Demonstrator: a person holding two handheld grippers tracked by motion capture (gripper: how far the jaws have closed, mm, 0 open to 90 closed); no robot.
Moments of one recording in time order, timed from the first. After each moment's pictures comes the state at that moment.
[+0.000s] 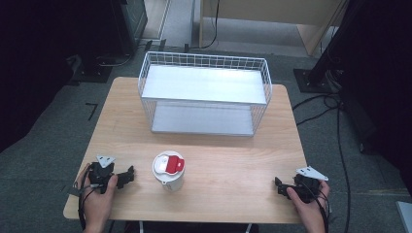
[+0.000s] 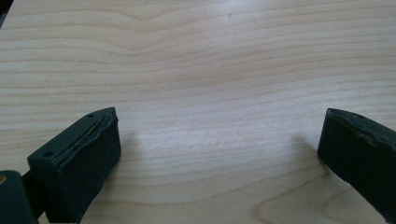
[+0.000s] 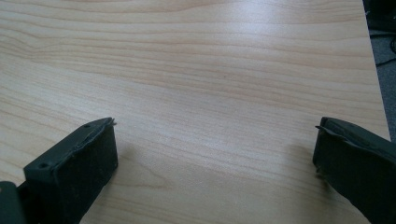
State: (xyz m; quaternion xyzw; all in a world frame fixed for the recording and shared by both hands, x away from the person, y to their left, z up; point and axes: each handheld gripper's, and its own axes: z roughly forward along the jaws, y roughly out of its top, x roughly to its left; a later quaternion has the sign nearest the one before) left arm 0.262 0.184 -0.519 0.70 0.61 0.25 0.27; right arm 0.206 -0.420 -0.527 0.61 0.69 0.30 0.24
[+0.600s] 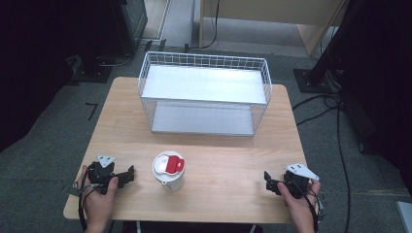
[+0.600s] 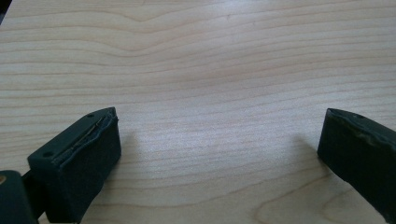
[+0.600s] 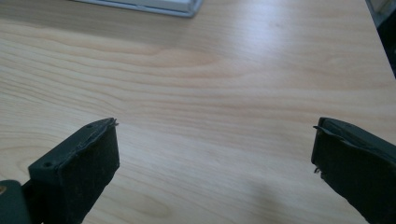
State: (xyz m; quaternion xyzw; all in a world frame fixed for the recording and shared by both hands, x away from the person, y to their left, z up) left arm 0.262 0.184 -0.519 0.70 0.61 0.25 0.27; right arm 0.209 -0.373 -0.502 0.59 0.68 0.34 0.27
